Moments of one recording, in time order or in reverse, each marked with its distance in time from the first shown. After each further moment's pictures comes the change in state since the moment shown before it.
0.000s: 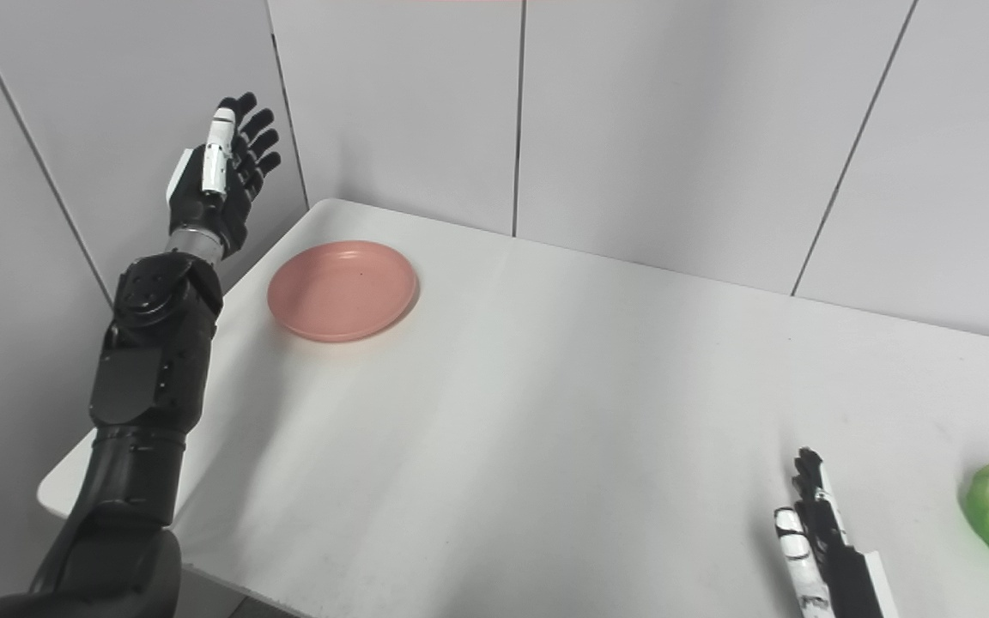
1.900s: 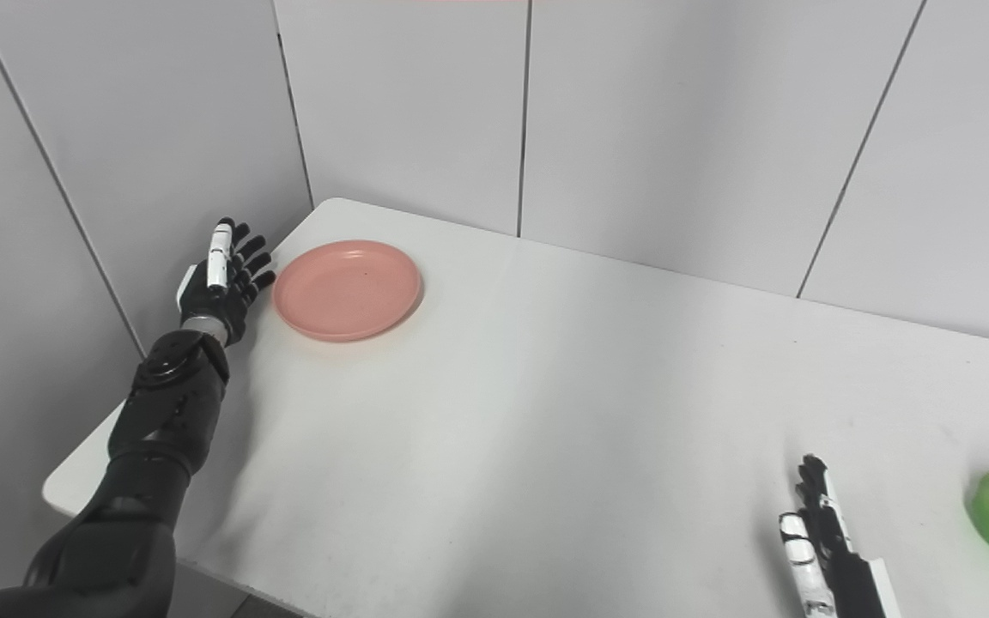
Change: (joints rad) left arm -0.001 0.017 -0.005 0.514 -0.050 -0.233 0.017; right arm 0.008 0.000 -0.001 -0.009 0.008 0.010 0.002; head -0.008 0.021
